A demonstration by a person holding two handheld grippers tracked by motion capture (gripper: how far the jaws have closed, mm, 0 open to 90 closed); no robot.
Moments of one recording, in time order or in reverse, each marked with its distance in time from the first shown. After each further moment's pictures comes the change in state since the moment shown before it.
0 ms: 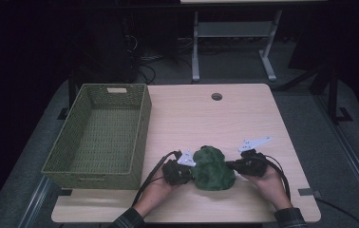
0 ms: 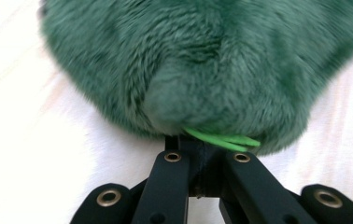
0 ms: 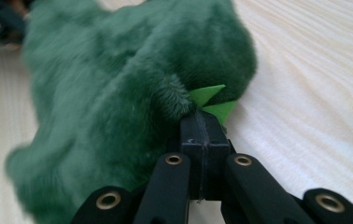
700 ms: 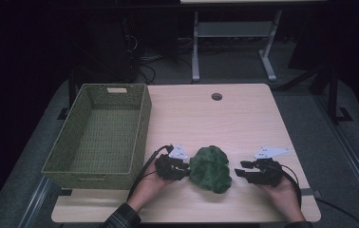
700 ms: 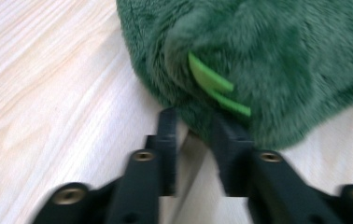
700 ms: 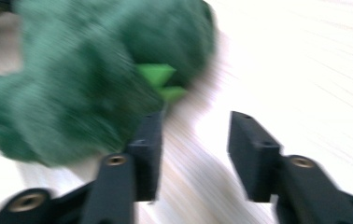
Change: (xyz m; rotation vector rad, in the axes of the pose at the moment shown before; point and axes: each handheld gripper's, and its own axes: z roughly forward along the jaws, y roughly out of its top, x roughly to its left) left arm 0.014 -0.005 -0.022 -0.012 0.019 -0.016; right arm -0.001 -0.036 -0.030 -0.073 -0.145 0.068
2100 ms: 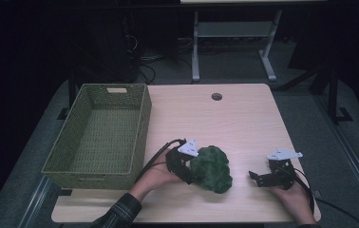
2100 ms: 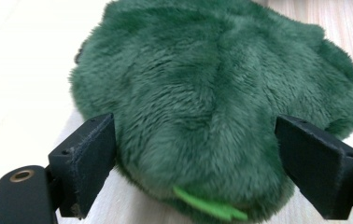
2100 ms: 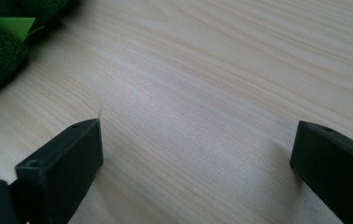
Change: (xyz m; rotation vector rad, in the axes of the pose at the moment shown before) left arm 0.005 0.033 0.027 -0.047 -0.151 0.155; right arm -0.034 -0.032 -0.005 0.030 -0.246 0.046
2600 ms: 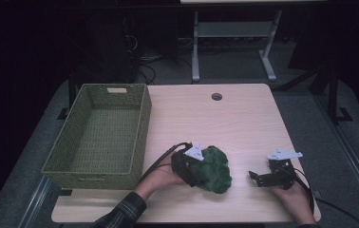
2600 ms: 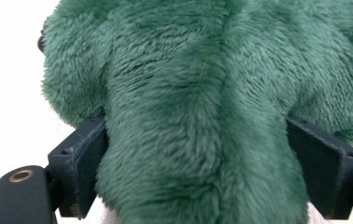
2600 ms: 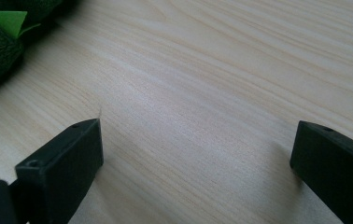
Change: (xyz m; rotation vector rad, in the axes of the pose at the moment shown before) left arm 0.002 -0.003 0.021 0.066 -0.014 0.035; right arm 0.000 0.000 0.000 0.002 -0.002 0.003
